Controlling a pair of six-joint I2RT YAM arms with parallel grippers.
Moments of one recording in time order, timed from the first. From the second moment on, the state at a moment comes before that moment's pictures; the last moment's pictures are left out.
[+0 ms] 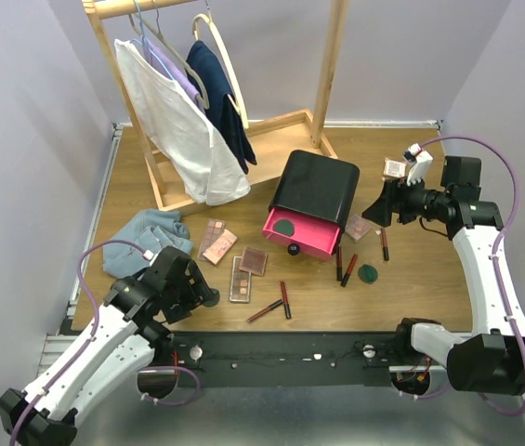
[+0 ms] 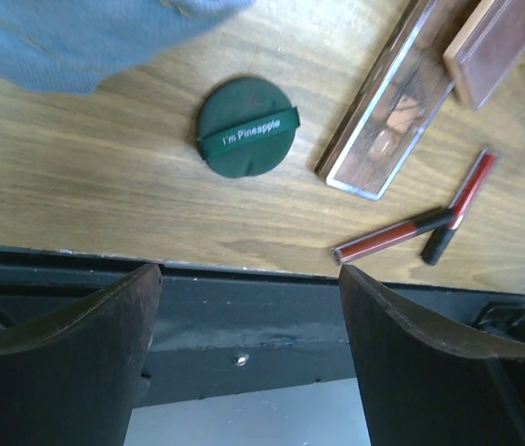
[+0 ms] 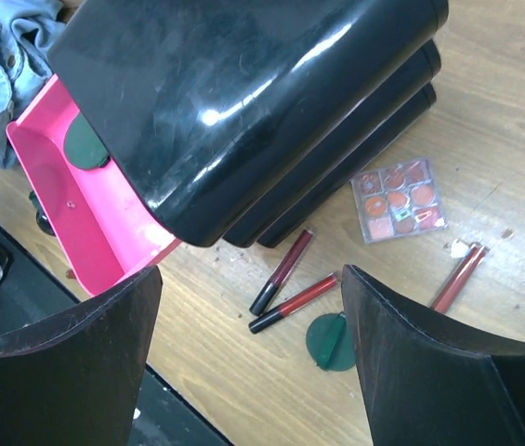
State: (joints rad) left arm -0.55 0.59 0.54 -1.03 0.02 -1.07; right arm -0.09 1.12 1.11 -0.77 -0.72 -0.15
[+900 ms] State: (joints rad) left arm -0.91 0.95 0.64 -1.03 -0.17 -1.24; right arm -0.09 1.09 1.04 -0.77 -0.72 -0.13
